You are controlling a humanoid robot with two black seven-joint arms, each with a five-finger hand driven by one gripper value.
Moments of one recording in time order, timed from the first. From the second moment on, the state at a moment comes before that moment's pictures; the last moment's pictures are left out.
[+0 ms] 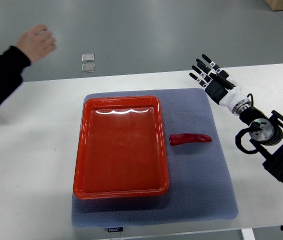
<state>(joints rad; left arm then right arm) -0.12 0.00 0.06 -0.16 0.12 0.02 0.02 0.61 -0.17 0.97 0.74 -0.10 0.32 0.16</state>
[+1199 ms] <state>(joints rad) -0.12 0.00 0.06 -0.17 0.12 0.01 0.02 0.96 -0.55 0.30 1.05 -1.09 0.46 0.13</state>
